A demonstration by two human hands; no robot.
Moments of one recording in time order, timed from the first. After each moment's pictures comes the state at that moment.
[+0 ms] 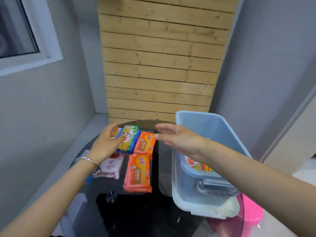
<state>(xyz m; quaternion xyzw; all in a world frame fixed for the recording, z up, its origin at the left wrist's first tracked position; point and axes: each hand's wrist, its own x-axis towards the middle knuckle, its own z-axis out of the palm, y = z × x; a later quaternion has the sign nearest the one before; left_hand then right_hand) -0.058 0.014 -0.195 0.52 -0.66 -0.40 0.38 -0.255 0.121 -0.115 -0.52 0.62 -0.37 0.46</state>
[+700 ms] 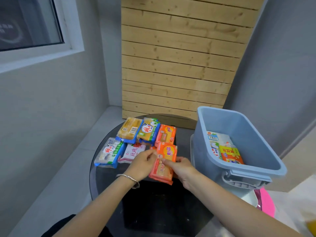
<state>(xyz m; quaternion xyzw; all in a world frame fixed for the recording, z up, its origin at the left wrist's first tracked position) -0.061 0.080 -0.241 0.49 -0.70 -0.46 0.25 -0.193 0.125 -0.231 -0.27 0.67 -0.44 0.53</state>
